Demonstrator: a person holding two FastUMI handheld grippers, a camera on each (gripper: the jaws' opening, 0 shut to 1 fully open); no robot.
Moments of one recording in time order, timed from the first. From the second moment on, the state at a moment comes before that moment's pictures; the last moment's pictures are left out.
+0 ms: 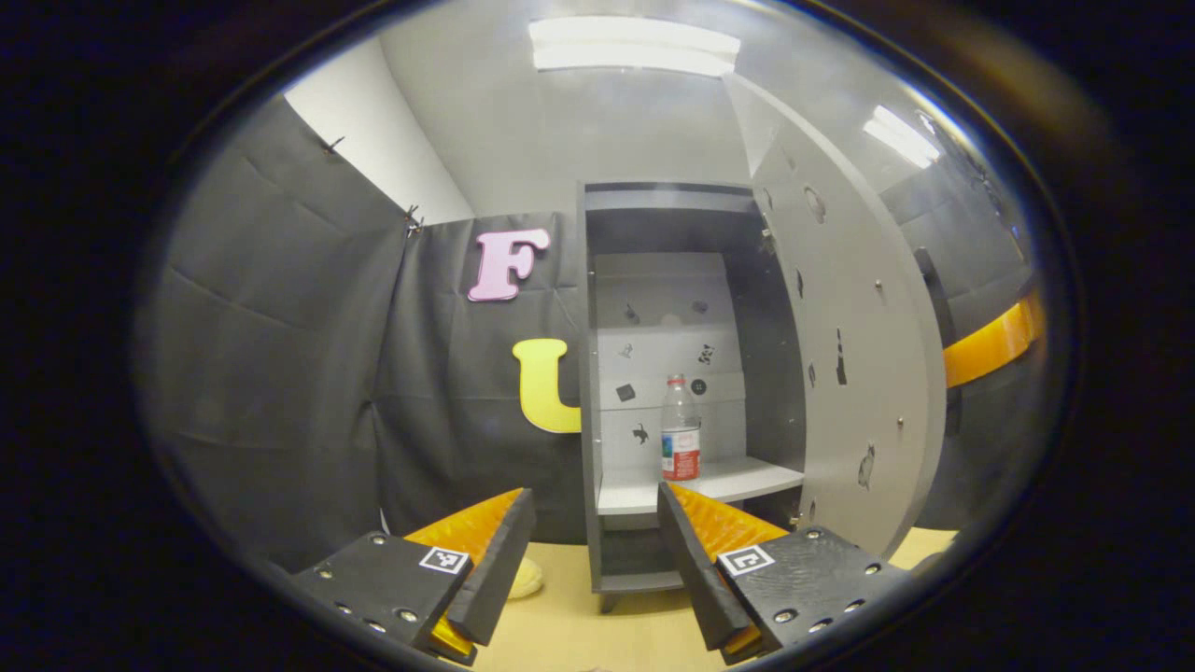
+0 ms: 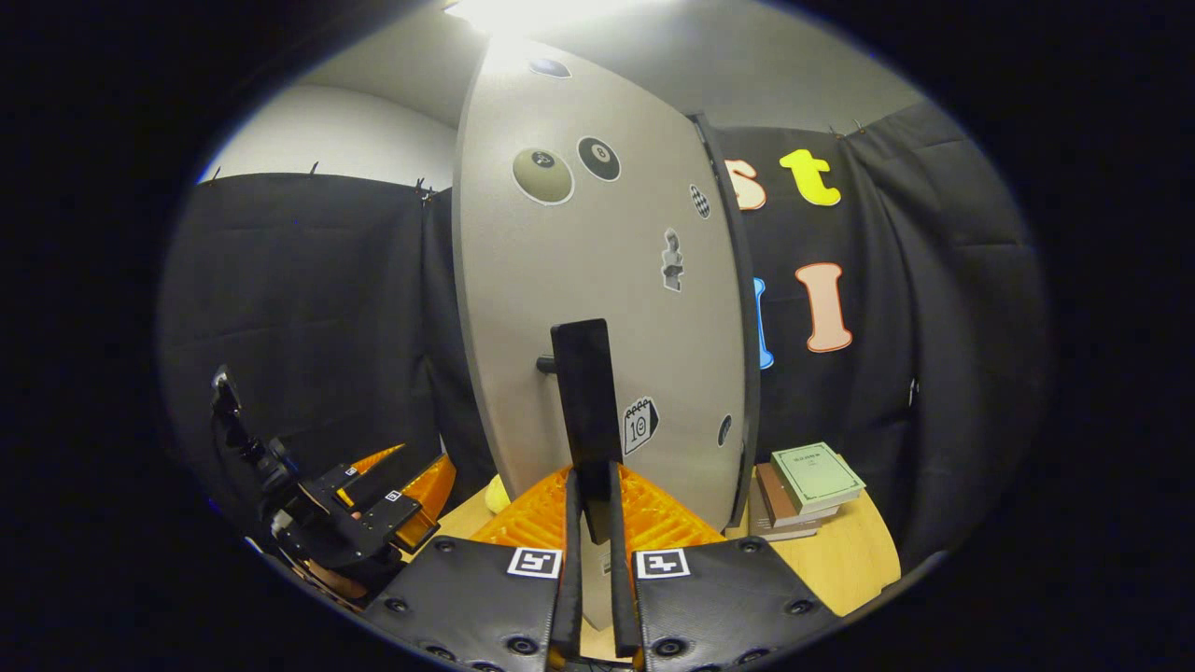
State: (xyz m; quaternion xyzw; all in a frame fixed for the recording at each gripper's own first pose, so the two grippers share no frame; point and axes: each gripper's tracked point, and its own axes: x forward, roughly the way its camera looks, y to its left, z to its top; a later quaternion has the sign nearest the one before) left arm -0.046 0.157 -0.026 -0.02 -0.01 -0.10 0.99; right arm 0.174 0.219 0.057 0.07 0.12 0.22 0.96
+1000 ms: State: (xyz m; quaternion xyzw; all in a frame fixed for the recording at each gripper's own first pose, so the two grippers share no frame) left arm -0.058 0.142 -0.025 -0.02 -0.02 -0.13 0.99; right arm 0.189 0.166 0.056 0.07 0.11 0.13 0.98
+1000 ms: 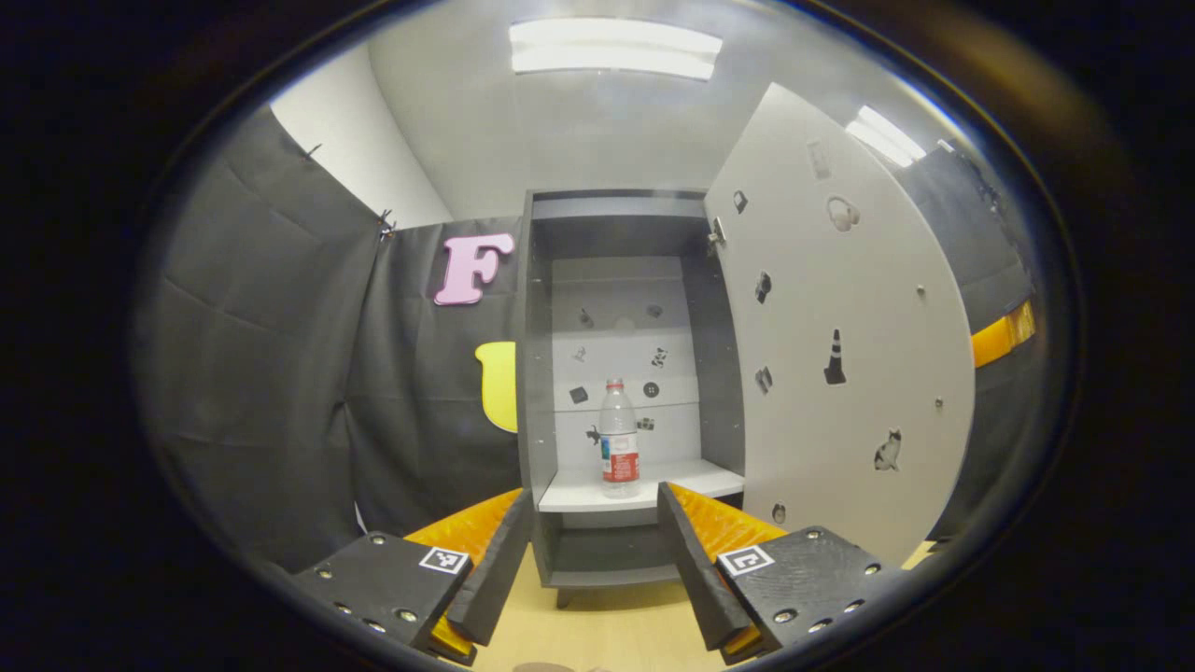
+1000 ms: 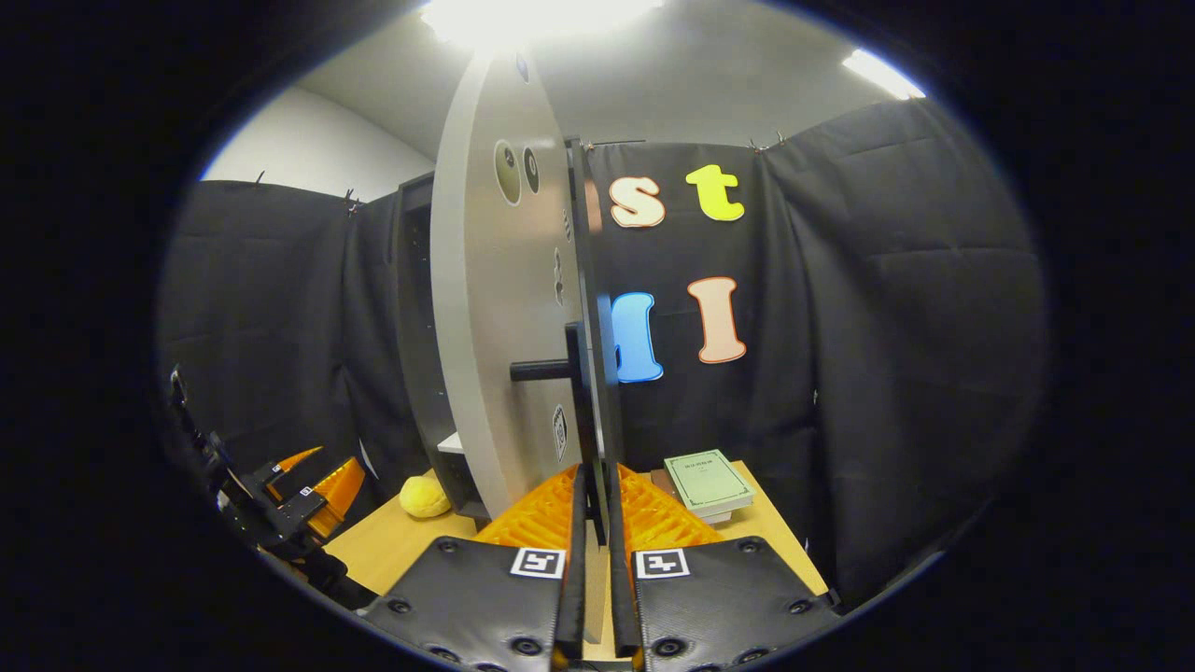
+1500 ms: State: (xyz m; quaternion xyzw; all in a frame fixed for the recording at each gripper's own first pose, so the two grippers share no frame) left arm -0.056 0.143 -0.025 -0.01 0.00 -0.11 0.99; right arm 0.184 0.140 0.053 0.06 0.10 0.12 0.99
